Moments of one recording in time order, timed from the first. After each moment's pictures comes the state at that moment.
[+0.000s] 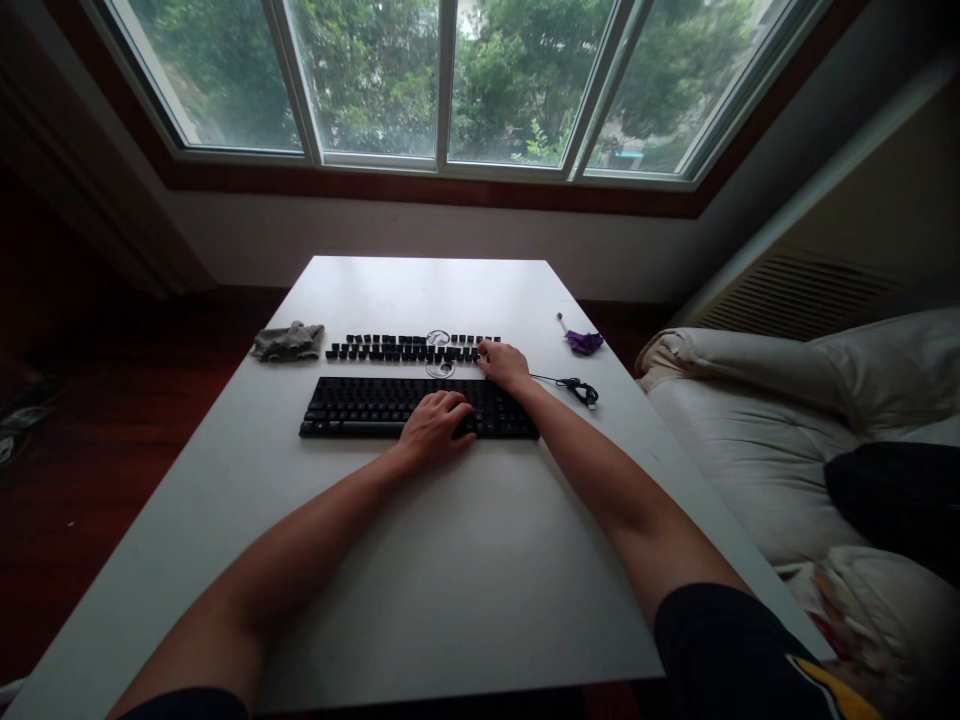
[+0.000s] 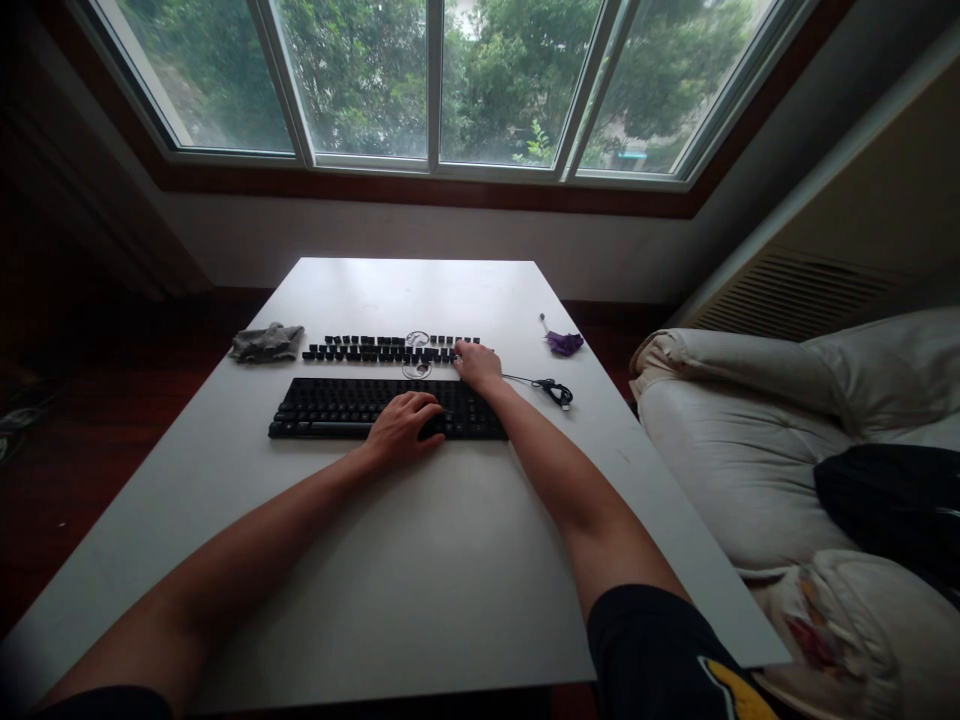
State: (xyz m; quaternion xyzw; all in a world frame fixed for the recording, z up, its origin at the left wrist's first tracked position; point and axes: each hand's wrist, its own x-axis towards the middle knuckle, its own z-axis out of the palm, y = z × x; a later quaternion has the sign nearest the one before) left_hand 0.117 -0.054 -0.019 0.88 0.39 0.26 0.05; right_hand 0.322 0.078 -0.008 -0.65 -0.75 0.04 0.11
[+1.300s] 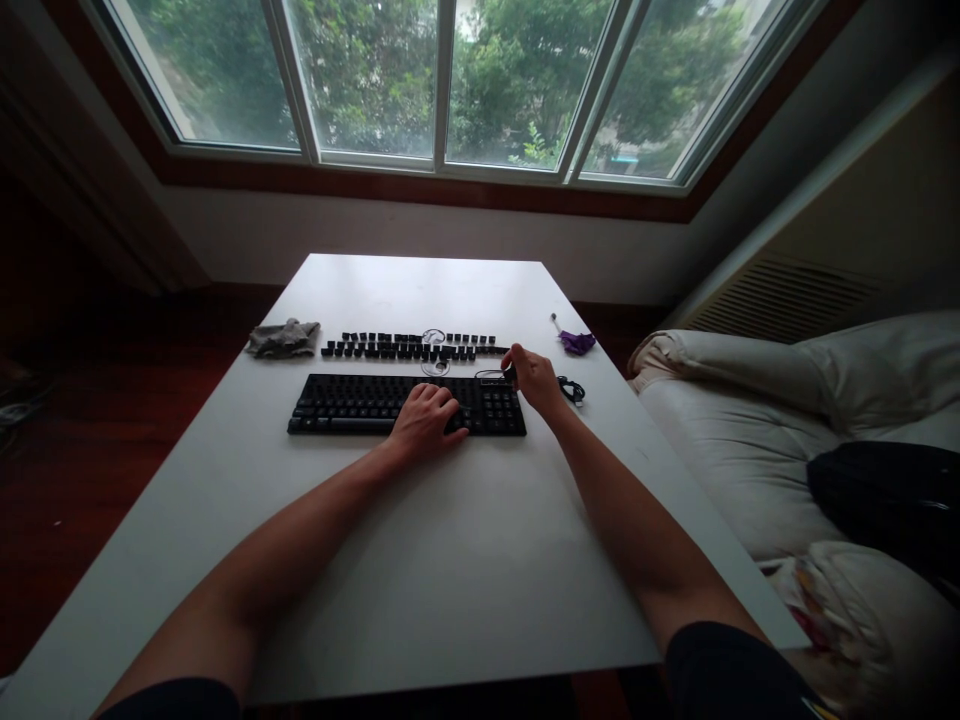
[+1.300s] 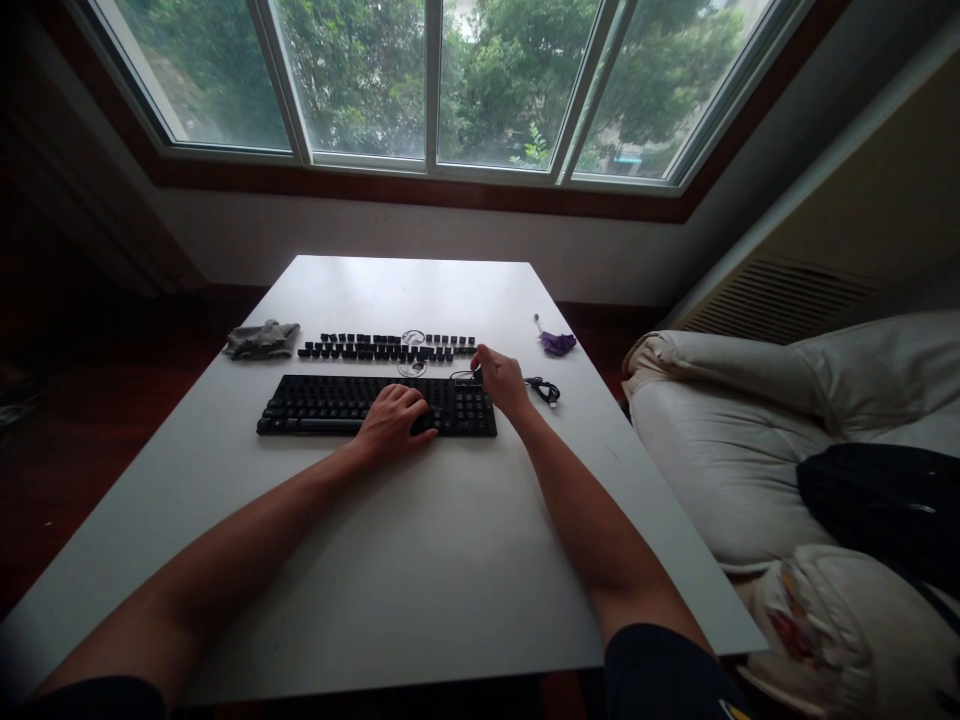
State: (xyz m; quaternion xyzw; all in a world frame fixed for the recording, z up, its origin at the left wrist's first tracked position) left_hand 0.114 -0.054 -0.013 0.88 0.39 0.26 0.01; right_hand 0.364 -0.001 0.025 -0.56 -0.67 0.26 0.41
